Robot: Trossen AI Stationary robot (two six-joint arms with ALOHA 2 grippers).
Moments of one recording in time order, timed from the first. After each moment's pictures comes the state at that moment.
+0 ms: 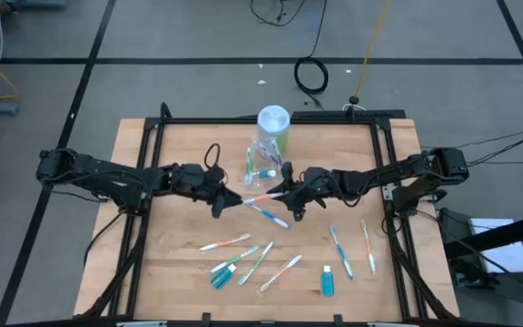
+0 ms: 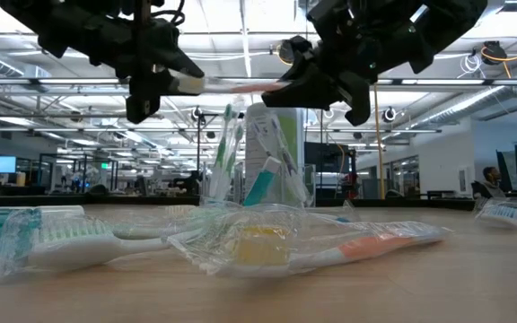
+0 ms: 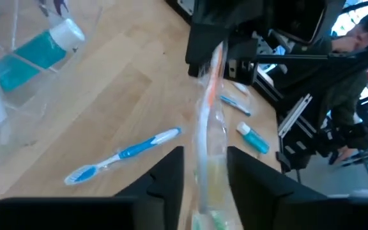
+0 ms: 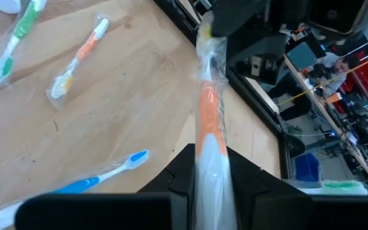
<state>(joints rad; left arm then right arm) 0.01 1.18 0.57 0.22 0.11 -0.71 0.01 1.53 0.77 0.42 0.00 -0.79</state>
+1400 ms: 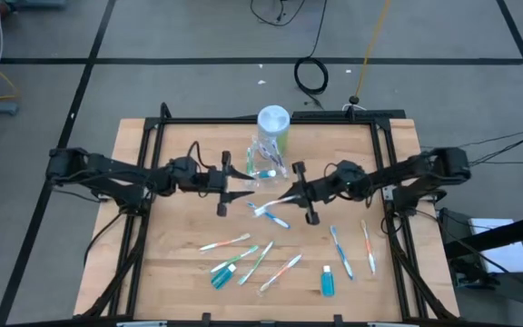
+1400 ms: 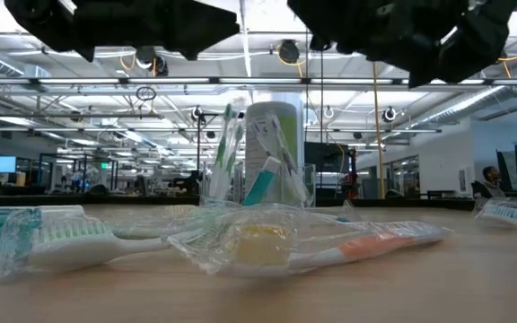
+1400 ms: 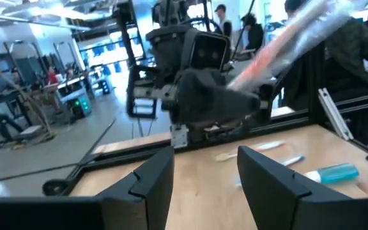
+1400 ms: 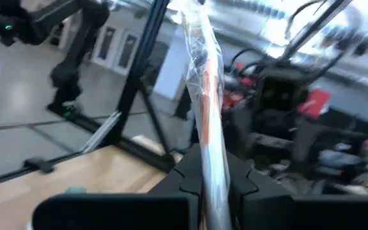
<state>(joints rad) 0.04 1.31 0.57 0.79 0.12 0.23 -0.06 1.53 0.56 1.20 -0.43 -0.30</state>
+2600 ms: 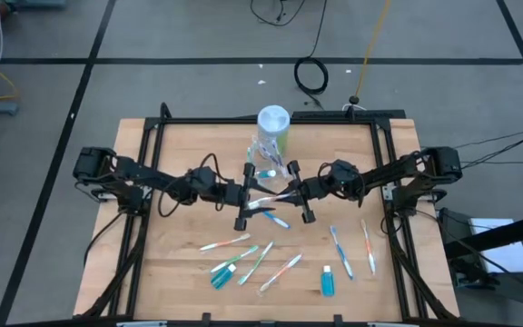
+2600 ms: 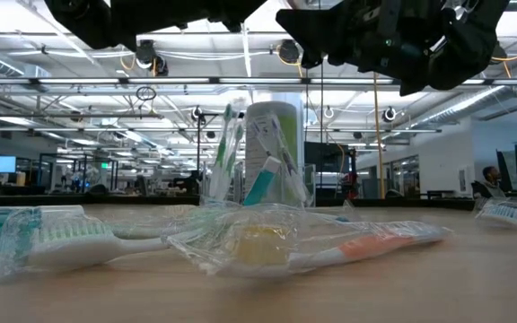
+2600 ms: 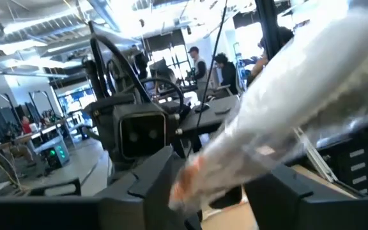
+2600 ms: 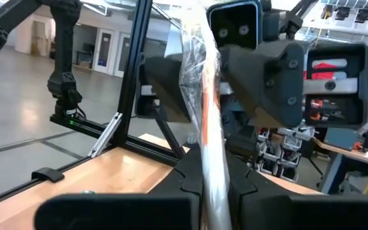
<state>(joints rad) -0.07 1.58 0.78 0.99 0.16 0.28 -0.07 1.59 0.58 1.22 -0.42 -0.16</state>
